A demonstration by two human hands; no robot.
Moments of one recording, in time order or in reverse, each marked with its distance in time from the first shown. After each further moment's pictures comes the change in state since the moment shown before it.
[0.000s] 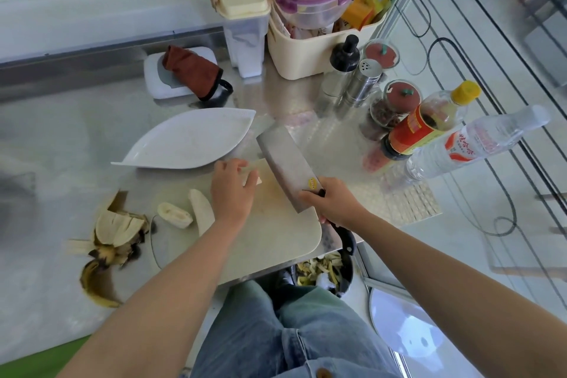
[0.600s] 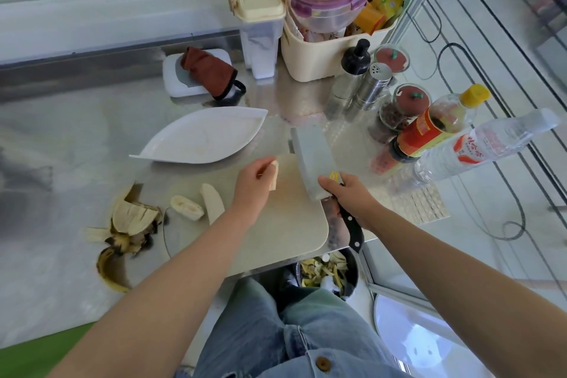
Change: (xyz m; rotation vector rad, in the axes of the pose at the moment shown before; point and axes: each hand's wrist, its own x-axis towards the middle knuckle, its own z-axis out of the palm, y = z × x) left_hand -0.007 0.020 -0.004 -0.527 -0.260 -0.179; right_hand -0.002 0.000 -0.008 0.356 0.049 0.171
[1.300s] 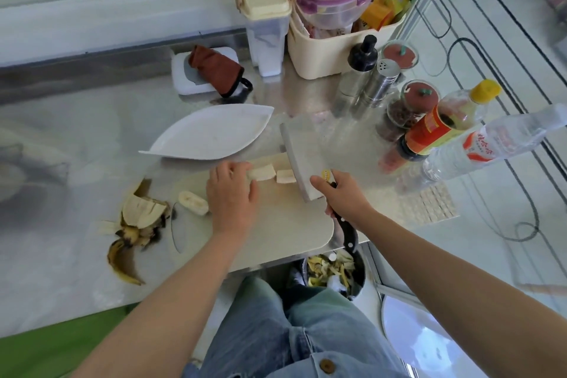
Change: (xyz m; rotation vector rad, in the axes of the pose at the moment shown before) left_hand -0.033 -0.015 -0.034 0.970 0.399 0.402; right_hand -0.003 -0.001 0.019 -0.253 0.049 -0.127
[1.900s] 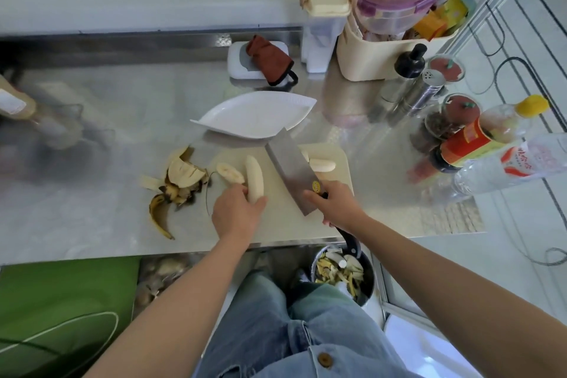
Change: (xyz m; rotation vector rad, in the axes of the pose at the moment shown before) left_hand -0.066 -0.041 -0.017 -0.163 -0.185 -0.532; right_hand -0.026 -0.007 0.055 -0.304 -0.205 -0.190
